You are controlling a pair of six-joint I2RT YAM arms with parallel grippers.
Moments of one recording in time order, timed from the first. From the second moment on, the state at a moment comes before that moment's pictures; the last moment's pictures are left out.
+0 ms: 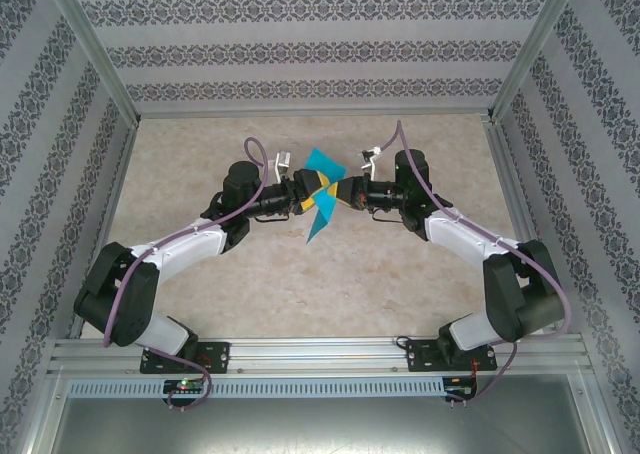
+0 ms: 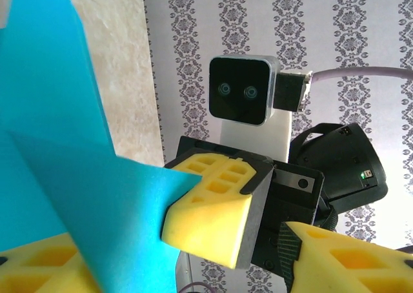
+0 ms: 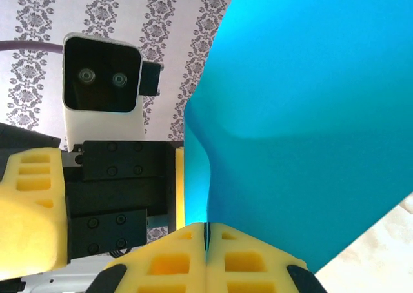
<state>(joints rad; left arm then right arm) -0.49 1.48 0.83 0.48 0.66 -1.26 0.36 1.47 0.84 0.28 -0.94 0.96</state>
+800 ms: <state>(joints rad) -0.49 1.48 0.86 0.32 0.66 -1.19 0.35 1.48 0.84 0.31 -0.95 0.97</state>
